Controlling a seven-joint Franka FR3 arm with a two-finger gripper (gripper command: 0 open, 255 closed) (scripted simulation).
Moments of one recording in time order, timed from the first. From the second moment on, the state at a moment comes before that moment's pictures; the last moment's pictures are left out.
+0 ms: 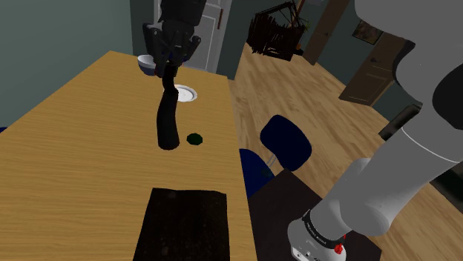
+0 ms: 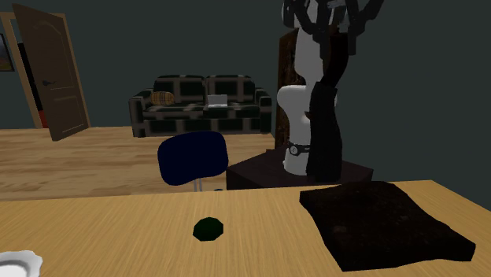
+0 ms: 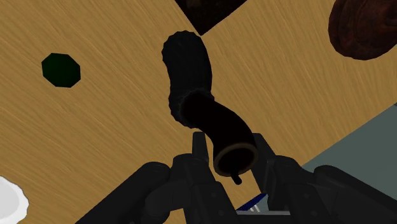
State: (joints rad) arm 0.17 -0.01 0.39 -1.57 0.10 1.72 0.34
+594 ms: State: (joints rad) arm 0.18 0.04 0.39 -1.40 0.08 1.59 0.37
